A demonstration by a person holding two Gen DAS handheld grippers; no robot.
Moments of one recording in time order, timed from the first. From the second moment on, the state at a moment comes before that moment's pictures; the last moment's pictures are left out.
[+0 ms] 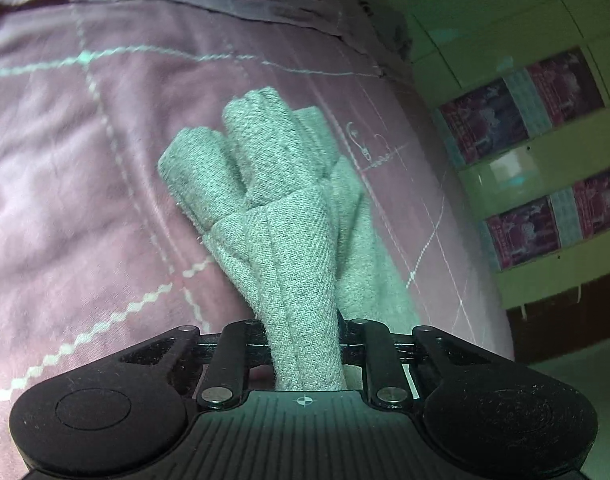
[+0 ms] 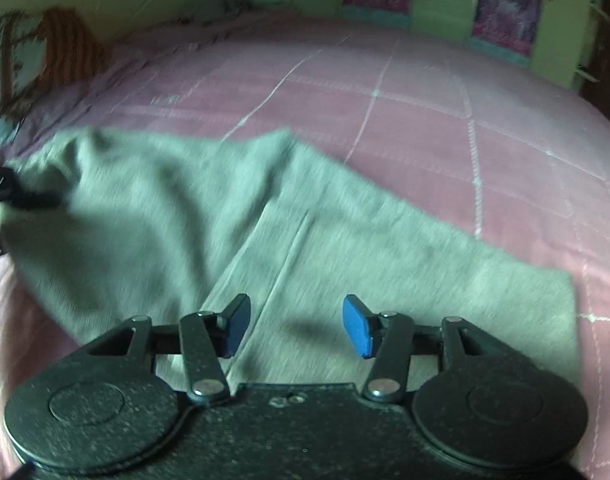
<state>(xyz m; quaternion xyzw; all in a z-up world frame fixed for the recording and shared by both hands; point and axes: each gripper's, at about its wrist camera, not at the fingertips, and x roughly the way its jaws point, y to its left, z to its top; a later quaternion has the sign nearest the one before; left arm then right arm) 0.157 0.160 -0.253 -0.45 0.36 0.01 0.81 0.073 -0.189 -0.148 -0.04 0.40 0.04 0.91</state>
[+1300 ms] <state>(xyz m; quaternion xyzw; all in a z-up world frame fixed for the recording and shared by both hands) 0.057 -0.109 -0.074 -0.03 0.38 -0.26 0.89 -0.030 -0.374 -0.135 0.25 0.36 0.03 0.90</state>
